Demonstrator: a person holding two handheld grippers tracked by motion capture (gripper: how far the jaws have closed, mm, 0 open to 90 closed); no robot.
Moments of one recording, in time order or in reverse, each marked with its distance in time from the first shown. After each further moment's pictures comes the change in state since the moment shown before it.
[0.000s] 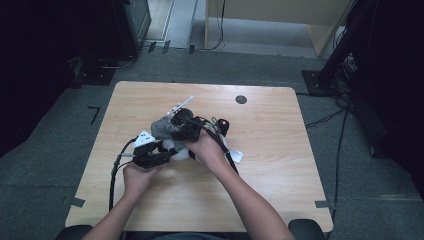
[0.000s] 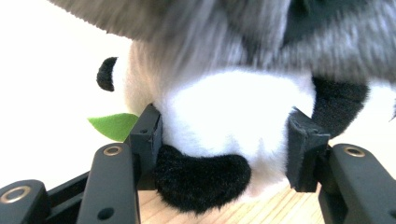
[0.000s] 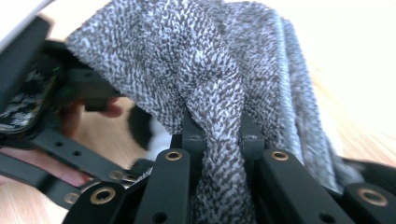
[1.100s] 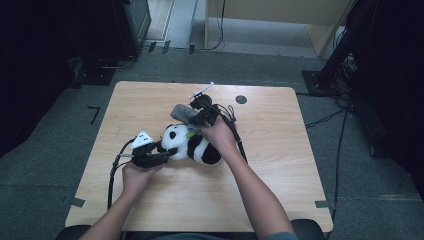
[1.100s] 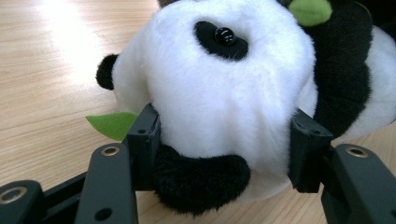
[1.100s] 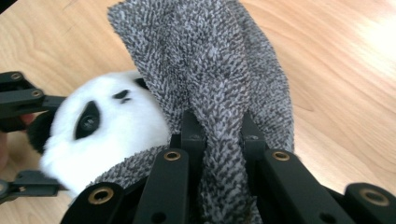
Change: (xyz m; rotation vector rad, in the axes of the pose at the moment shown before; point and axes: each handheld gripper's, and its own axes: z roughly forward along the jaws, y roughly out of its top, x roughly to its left) left arm 0.009 -0.008 0.002 -0.034 -0.027 0.014; right arm -0.065 -0.001 -0.005 0.004 -0.057 0.155
